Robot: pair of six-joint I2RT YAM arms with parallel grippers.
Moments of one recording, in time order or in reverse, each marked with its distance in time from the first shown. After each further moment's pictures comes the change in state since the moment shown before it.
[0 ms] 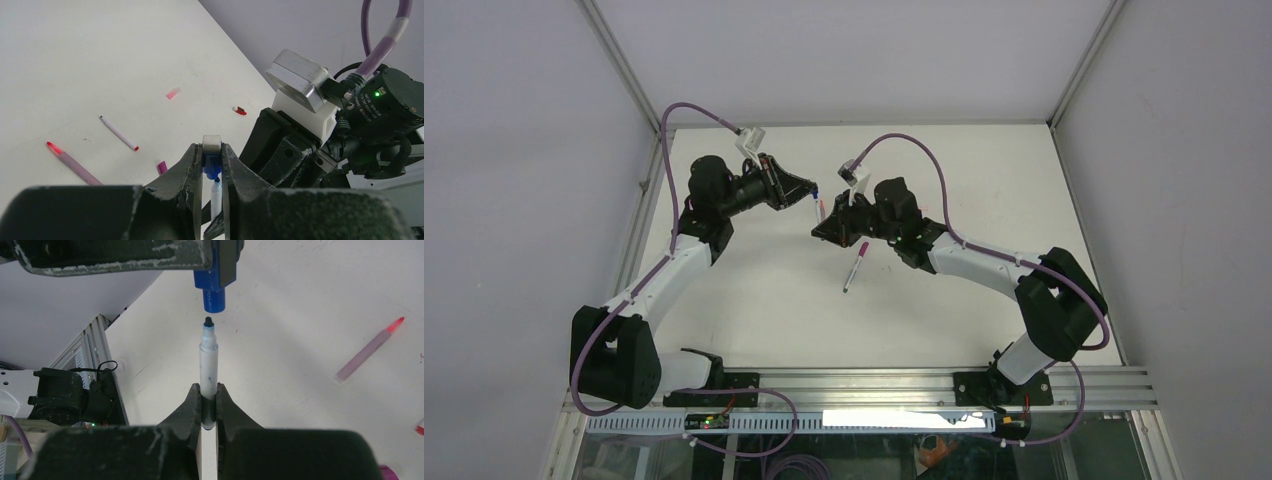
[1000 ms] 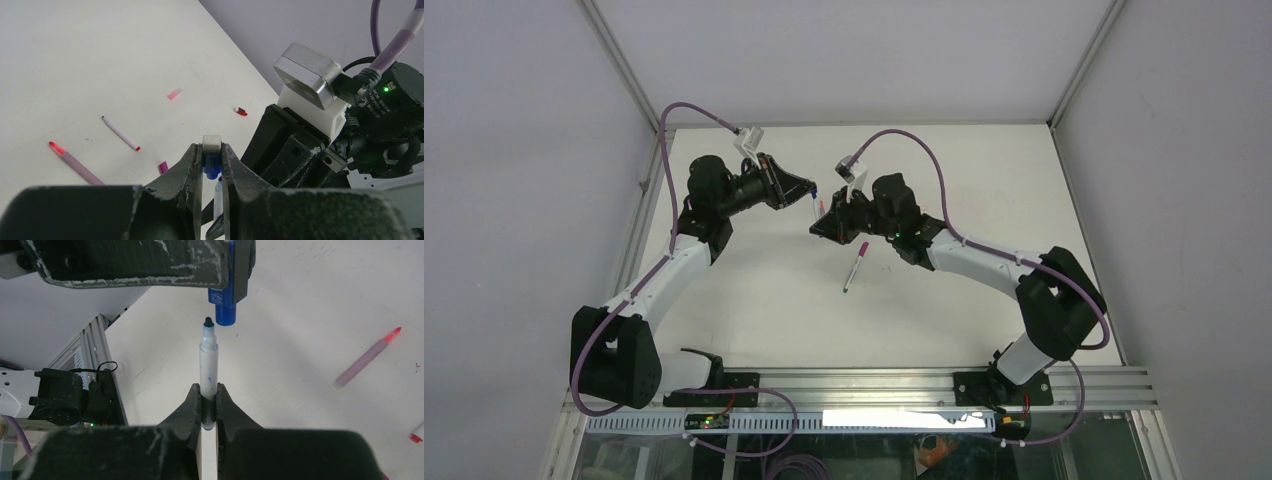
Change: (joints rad) left arm 0.006 0.000 0.001 0.000 -0.001 -0.001; right arm 0.003 0.005 0.040 -0.032 -0.006 -0.023
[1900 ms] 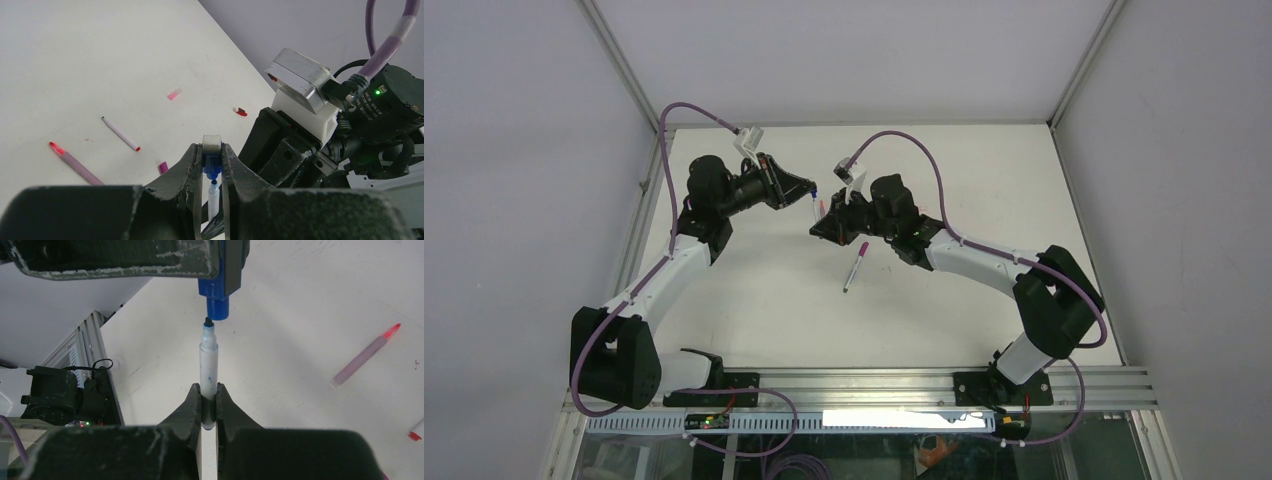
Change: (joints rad) left arm 0.000 -0.002 0.000 0.000 -0.001 0.000; right arm 0.003 0.013 0.000 -0.006 0.005 -0.011
